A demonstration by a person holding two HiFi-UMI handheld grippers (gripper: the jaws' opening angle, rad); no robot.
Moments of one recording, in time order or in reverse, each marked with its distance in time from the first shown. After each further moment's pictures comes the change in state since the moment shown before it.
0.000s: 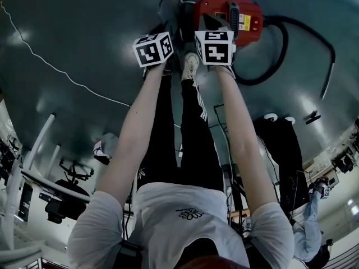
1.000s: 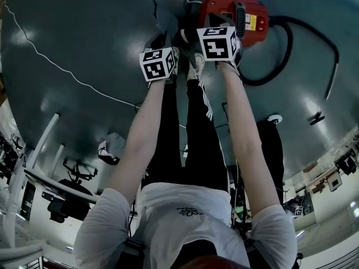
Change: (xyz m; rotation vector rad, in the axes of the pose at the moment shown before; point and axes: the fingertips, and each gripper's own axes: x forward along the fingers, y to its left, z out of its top) left arm -0.025 0.028 -0.032 0.142 -0.063 0.060; right arm 0.003 0.005 -0.002 -0.094 0.087 -0.057
